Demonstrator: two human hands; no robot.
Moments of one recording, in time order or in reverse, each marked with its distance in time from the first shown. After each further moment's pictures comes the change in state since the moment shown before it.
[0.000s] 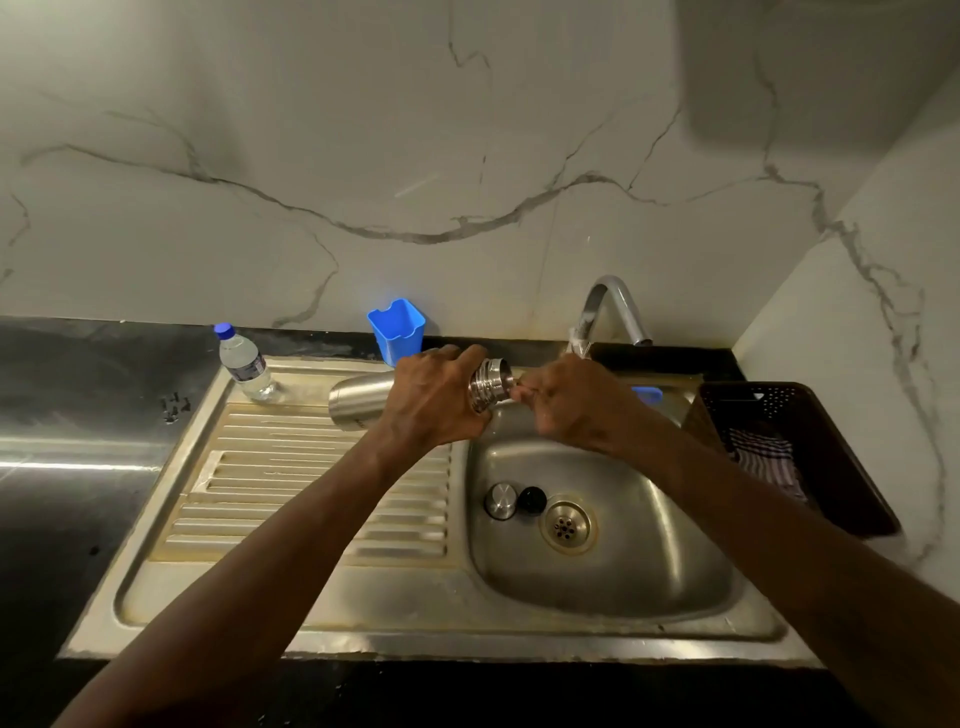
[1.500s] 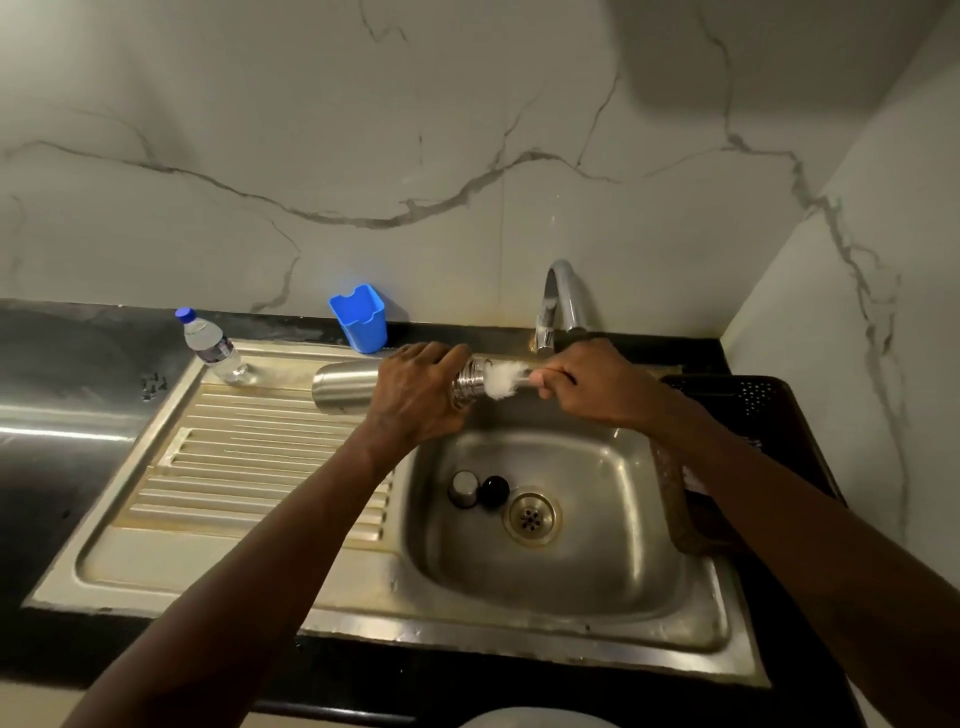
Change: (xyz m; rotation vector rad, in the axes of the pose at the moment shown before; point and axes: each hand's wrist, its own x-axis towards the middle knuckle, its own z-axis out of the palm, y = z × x) left_hand 0.016 0.068 0.044 0.185 -0.004 0.031; right_hand -0.053 0.117 -0.016 0.258 -0.088 0.068
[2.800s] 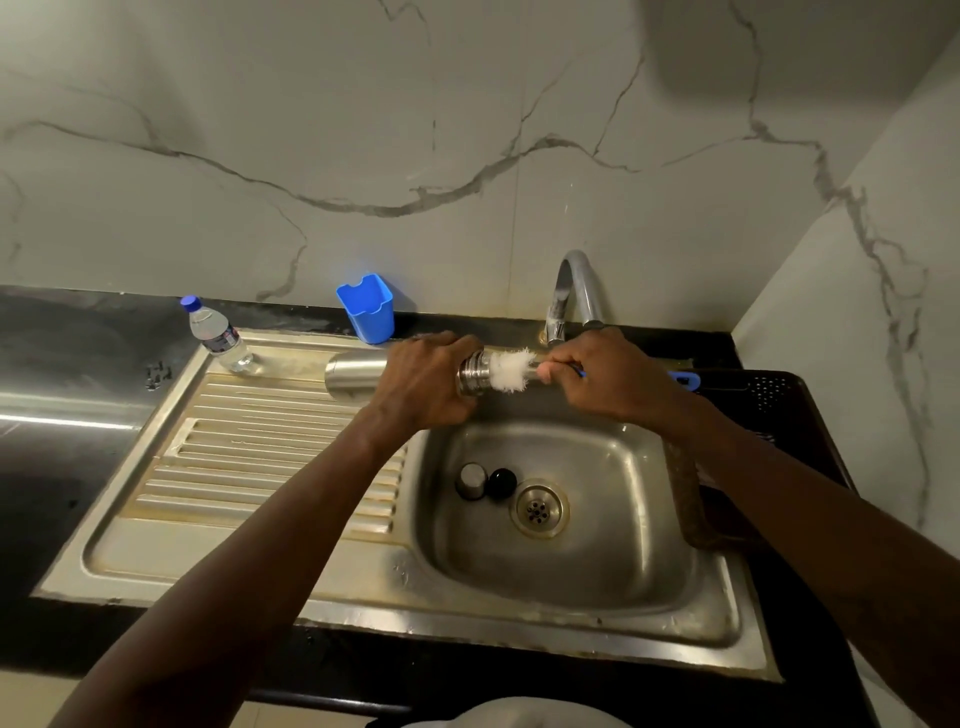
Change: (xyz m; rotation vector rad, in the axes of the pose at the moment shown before) left_hand 0.004 -0.017 0.000 -0.161 -0.145 -0.018; right_hand 0.011 -0.001 0.014 0.088 0.145 -0.039
